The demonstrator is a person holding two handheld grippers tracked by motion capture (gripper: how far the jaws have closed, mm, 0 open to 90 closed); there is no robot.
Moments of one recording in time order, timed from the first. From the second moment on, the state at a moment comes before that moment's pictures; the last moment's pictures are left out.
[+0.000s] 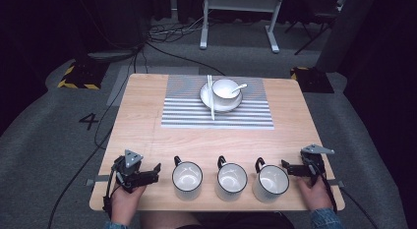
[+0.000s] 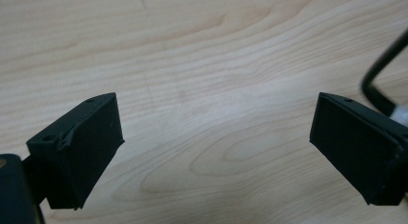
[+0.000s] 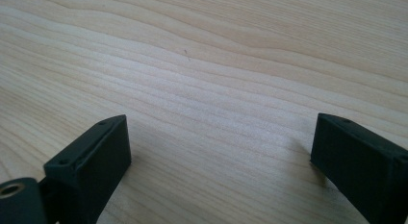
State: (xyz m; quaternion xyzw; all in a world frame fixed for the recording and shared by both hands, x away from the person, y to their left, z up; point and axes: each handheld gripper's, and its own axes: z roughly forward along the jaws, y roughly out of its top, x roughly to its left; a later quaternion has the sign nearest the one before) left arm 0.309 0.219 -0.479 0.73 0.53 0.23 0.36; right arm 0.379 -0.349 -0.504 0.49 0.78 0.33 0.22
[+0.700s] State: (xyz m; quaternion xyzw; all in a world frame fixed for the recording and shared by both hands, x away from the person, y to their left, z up) left arm 0.279 0.197 -0.440 0.70 0.53 0.24 0.42; right arm 0.379 -0.349 -0.504 0.49 0.78 0.33 0.22
